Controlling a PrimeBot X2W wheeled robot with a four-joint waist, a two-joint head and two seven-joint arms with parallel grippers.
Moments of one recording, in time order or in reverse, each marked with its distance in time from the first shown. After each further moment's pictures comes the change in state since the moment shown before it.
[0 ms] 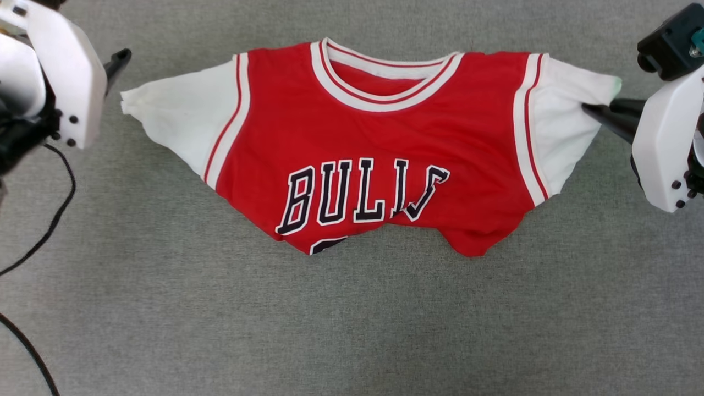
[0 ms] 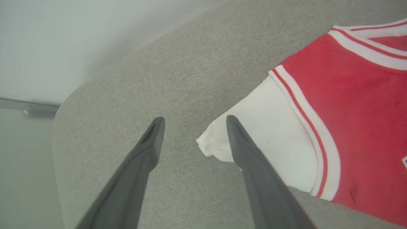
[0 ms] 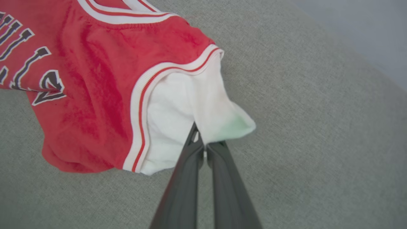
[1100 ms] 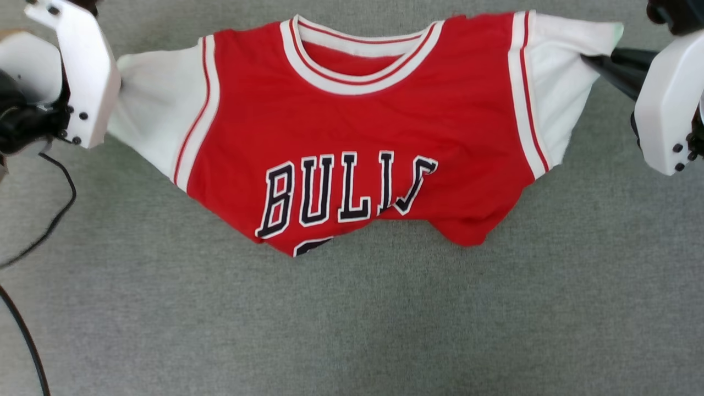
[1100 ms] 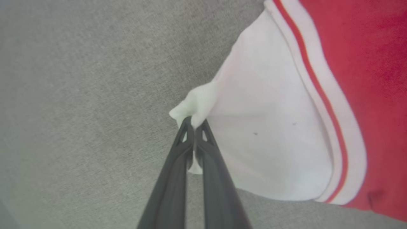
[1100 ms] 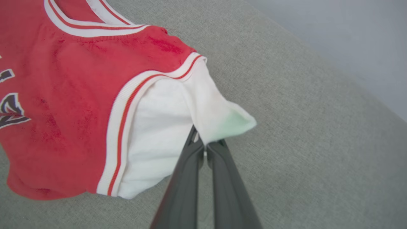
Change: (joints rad) left arm -0.259 0.070 -0.453 0.195 -0.333 0.000 0.129; right arm -0.104 0.034 0.015 0.029 -0.044 0.000 -0.056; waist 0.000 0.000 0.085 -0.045
